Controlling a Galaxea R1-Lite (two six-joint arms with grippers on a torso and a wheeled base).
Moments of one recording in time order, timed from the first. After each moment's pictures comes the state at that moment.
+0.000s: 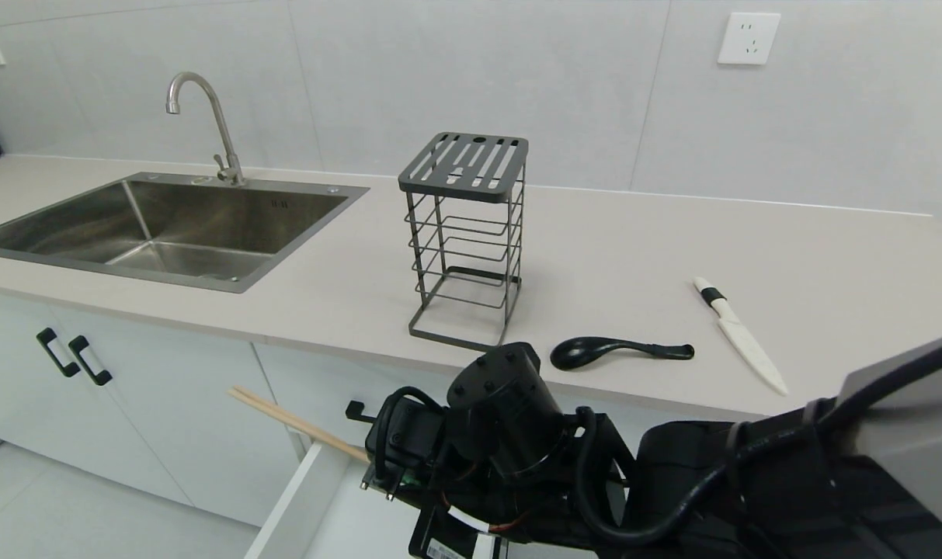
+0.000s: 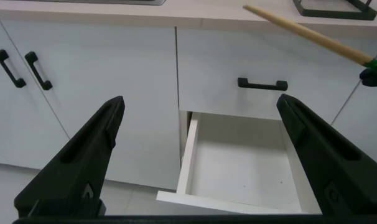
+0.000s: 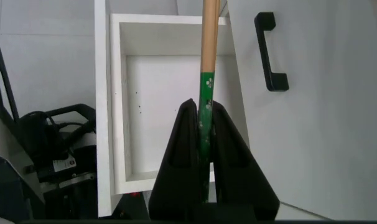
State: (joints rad) left arm 0.00 0.00 0.00 0.00 -0.07 0.01; right arm 1.04 2.08 -1.07 -0.35 0.07 -0.28
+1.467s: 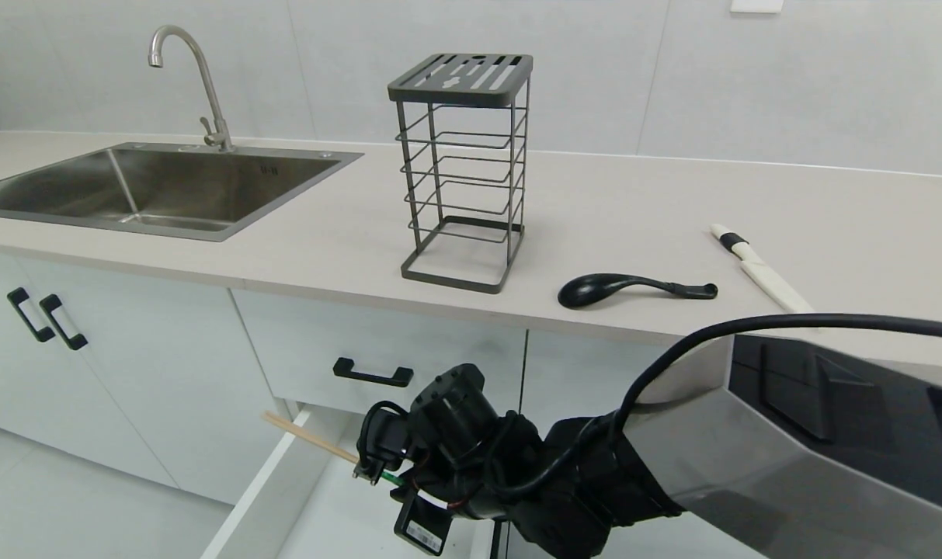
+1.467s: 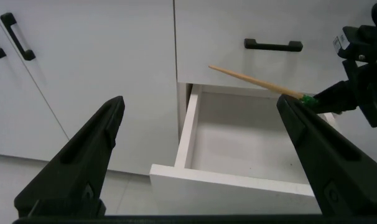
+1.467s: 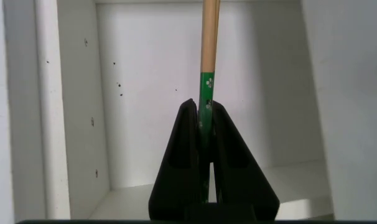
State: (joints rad) left arm 0.00 0.00 0.00 0.00 -0.07 0.01; right arm 0.99 2.37 -1.27 -0.30 0.10 -0.29
